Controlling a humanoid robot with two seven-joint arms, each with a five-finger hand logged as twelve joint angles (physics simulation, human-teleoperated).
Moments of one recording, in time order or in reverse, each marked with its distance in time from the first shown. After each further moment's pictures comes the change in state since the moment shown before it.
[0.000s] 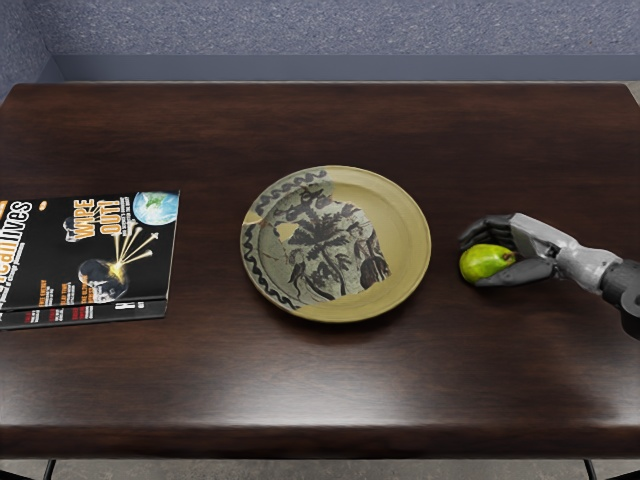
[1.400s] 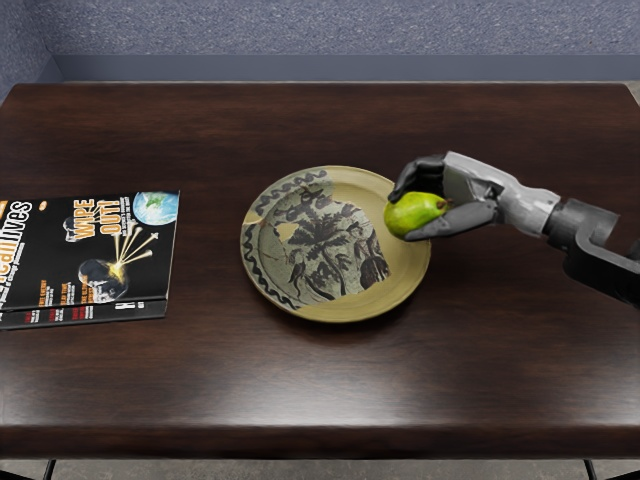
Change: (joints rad) left arm 0.000 0.000 0.000 0.000 0.000 0.000 0.000; right arm 0.161 0.118 0.060 0.101 0.132 0.179 -0.066
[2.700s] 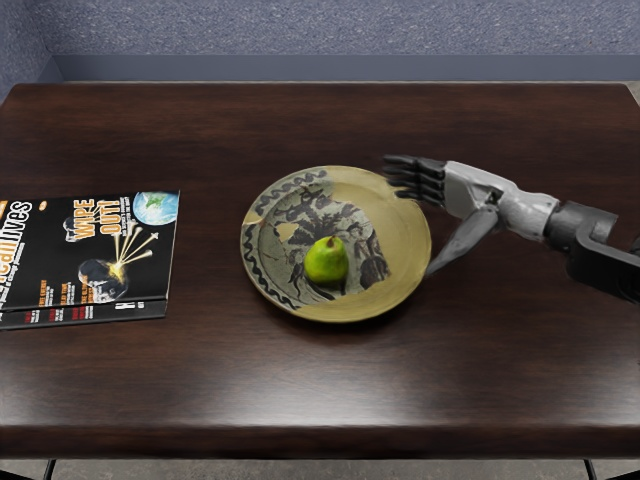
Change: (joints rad) left arm -0.001 0.000 0.000 0.000 0.000 0.000 0.000; right arm 0.030 -0.055 -0.051 -0.028 0.137 0.059 -0.089
